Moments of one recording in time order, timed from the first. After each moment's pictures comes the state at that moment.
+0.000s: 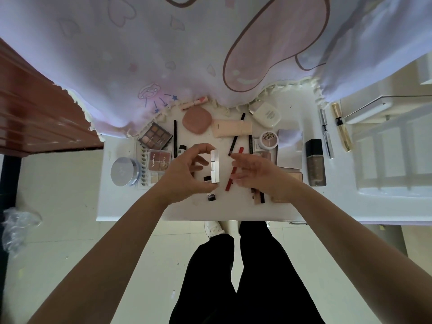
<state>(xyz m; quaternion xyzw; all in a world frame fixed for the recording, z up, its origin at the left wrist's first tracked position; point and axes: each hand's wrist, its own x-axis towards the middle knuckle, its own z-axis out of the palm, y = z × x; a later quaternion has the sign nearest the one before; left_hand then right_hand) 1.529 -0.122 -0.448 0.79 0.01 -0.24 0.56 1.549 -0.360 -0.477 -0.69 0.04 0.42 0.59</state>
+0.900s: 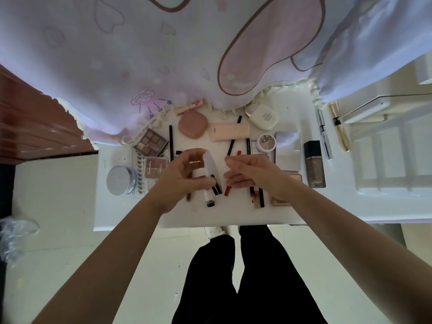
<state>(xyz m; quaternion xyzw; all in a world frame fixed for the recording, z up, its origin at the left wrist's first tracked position) 1.536 -0.119 -0.463 0.64 0.10 -0.28 0.71 1.566 -0.346 -0.471 -0.63 0.12 0.41 0.65</state>
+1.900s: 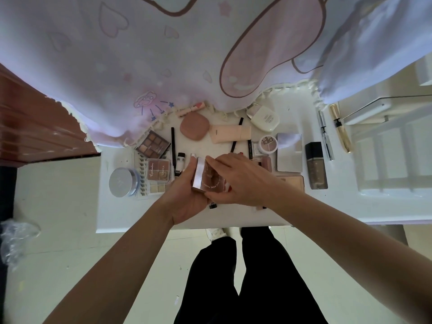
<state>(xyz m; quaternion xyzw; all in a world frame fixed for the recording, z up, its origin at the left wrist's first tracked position) 1.528 -0.134 -0.468 0.33 0.30 -0.35 0.82 1.559 -0.317 -0.465 -0.90 -0.37 0.10 0.23</state>
